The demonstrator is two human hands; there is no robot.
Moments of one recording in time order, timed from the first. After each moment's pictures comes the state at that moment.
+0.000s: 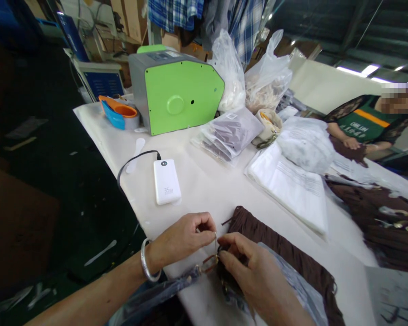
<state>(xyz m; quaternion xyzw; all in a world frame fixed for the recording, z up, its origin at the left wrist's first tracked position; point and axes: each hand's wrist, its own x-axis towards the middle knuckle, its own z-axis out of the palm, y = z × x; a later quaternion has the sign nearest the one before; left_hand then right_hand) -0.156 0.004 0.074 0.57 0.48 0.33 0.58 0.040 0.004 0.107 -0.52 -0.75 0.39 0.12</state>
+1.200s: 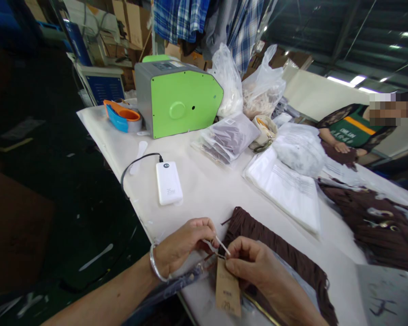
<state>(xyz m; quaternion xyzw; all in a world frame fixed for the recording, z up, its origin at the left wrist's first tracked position) -0.139 -0.007 0.069 0.31 0.39 0.42 0.76 0.055 0.003 0.096 -0.52 -0.51 0.67 0.14</state>
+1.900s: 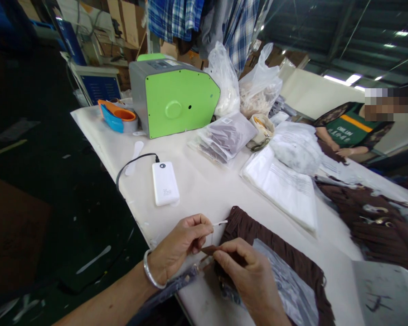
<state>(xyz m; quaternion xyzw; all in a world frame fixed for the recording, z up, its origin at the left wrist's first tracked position) -0.137 -0.009 0.060 0.26 0.39 0.48 0.74 0.039 -0.015 0.076 -0.56 -0.66 0.41 0.29</state>
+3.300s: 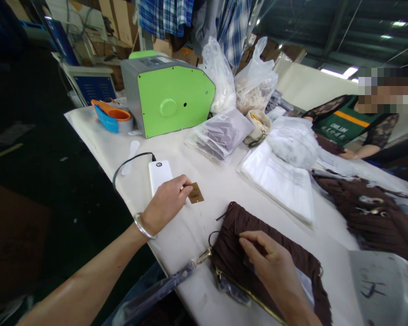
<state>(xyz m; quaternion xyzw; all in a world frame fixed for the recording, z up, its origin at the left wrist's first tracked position) -0.190 0.038 0.088 0.65 0.65 0.33 0.23 0.096 0.003 0.077 -0.59 -0.72 0.26 0.24</state>
